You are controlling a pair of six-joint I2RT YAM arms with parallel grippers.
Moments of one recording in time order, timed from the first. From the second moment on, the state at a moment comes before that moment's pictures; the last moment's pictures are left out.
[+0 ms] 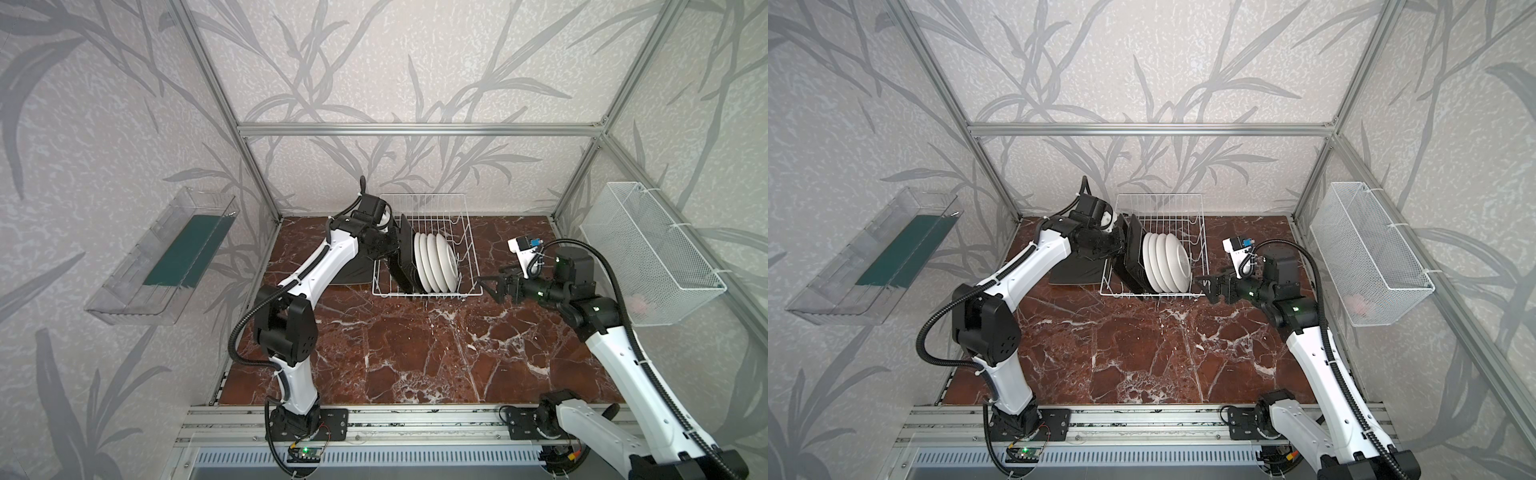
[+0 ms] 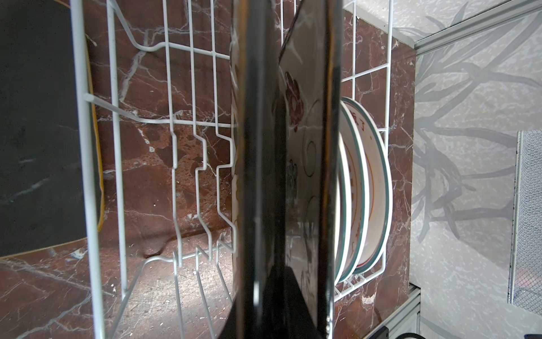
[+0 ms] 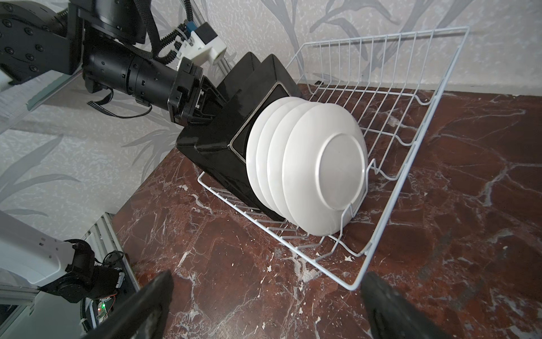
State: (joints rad) left arm -0.38 1.83 1.72 -0.81 0.33 -0.58; right arm 0.16 0.97 0.95 -0.51 -0.63 0.11
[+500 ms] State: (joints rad) left arm -0.38 1.79 1.75 -0.86 0.30 -0.58; right arm 0.16 0.97 0.94 -0.49 -0.63 0.14
